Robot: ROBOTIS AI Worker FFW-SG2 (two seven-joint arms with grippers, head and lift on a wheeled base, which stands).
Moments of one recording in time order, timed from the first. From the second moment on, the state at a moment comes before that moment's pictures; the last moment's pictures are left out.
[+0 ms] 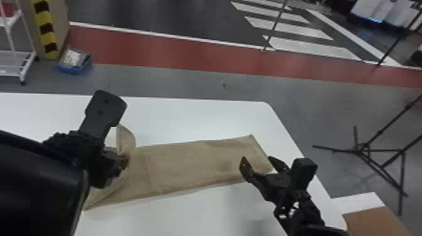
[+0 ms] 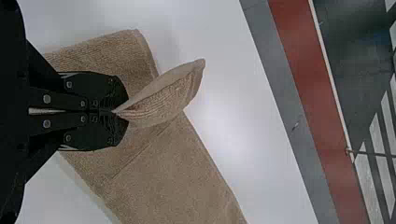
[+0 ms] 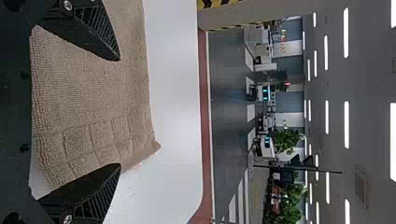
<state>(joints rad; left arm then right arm) -0.16 0.00 -0.47 -2.14 -0.30 1.54 -0.34 0.25 0.00 -0.38 -1.73 -0.03 0.18 0.37</state>
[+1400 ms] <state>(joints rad) -0.18 0.00 -0.76 -1.99 -0.27 1.36 -0.17 0.25 0.00 -0.36 -1.70 -0.04 0.17 0.37</state>
